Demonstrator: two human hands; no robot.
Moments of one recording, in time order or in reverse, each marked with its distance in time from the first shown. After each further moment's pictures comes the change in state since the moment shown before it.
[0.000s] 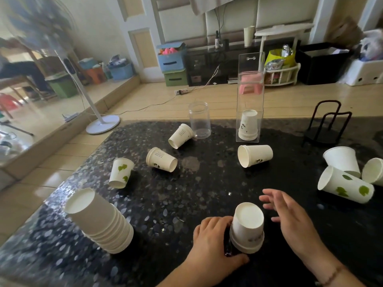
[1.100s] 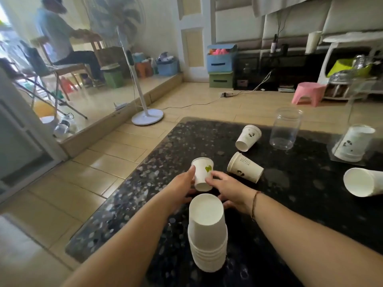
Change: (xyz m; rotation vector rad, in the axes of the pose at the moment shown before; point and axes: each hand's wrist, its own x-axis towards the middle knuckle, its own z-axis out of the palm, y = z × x) left_hand 0.028 -0.243 -0.219 -0.880 0.176 -0.532; right_hand 0.094 -0.133 0.333 0.029 -0.665 0.319
